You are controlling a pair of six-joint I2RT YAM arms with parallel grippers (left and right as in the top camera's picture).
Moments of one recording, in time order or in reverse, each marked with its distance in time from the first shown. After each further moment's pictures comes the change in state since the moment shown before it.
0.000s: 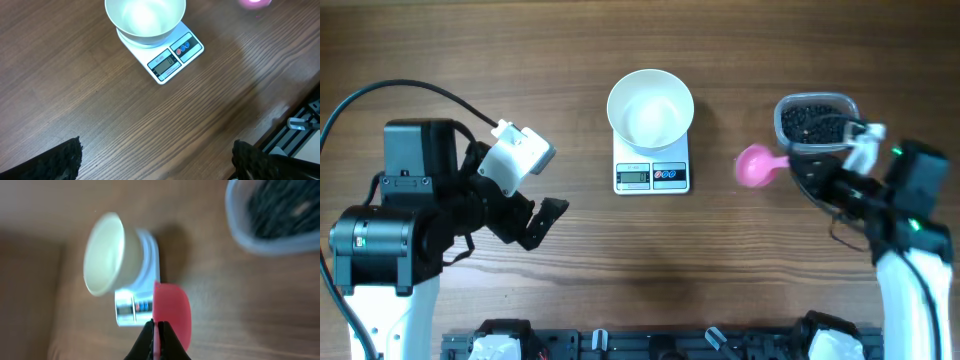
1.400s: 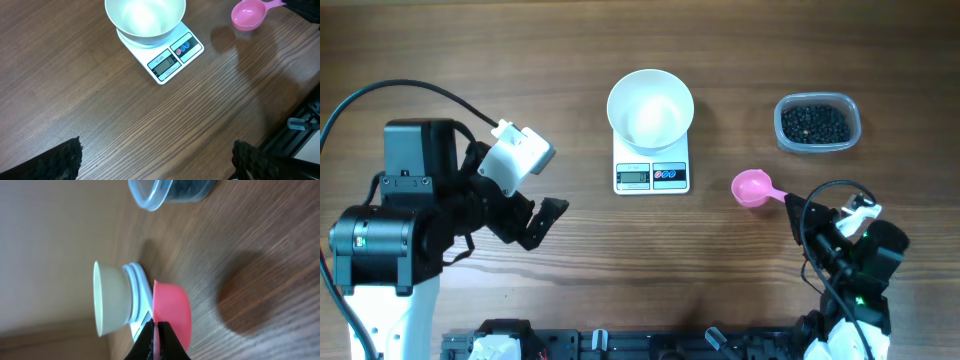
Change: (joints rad) left arm 0.000 0.000 0.000 0.000 0.000 0.000; right arm -0.057 -0.328 -0.619 0.559 0.071 0.690
